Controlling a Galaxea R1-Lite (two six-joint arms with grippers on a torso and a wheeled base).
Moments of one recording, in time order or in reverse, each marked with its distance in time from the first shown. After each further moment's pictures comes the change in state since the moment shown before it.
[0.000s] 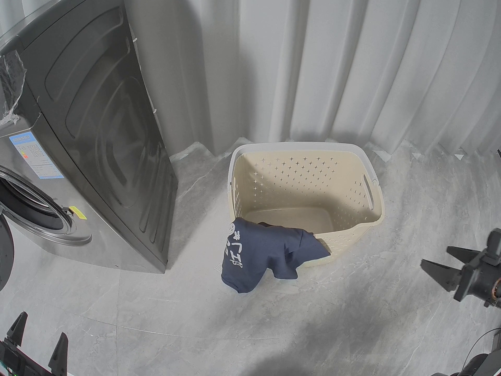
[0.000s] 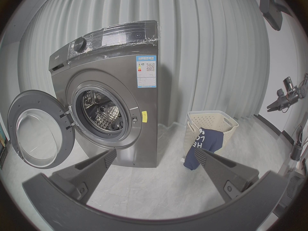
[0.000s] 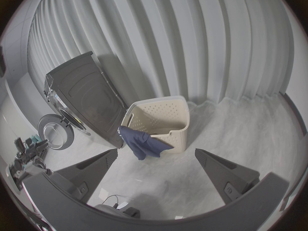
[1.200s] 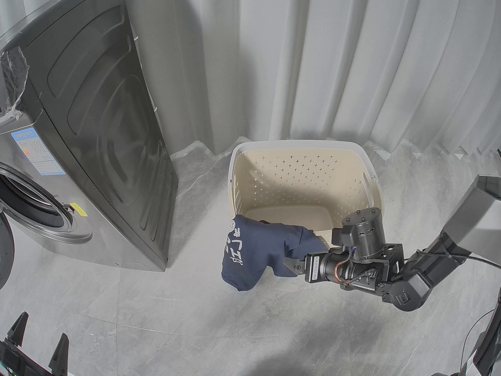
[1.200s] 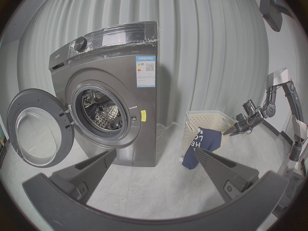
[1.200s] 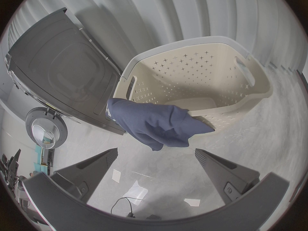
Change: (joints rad) left arm -0.001 0.000 0.000 0.000 -0.011 -0.006; right arm 0.348 1.083 -0.478 -0.342 -0.204 0.232
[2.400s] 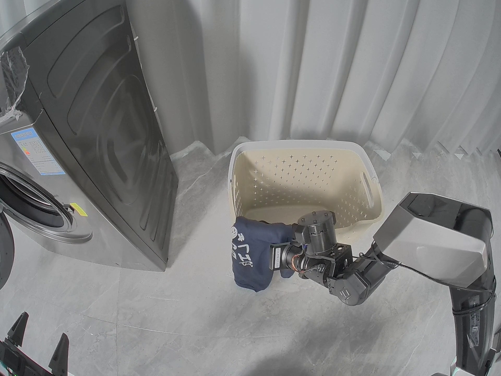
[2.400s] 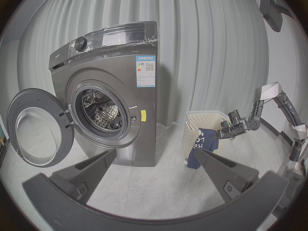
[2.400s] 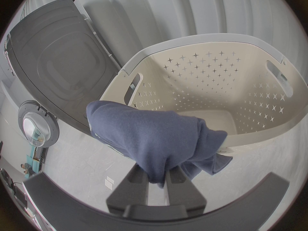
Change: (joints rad) left arm 0.000 0.000 0.000 0.000 0.000 -0.002; right arm 0.017 0.335 -0.346 -0.104 -0.034 -0.089
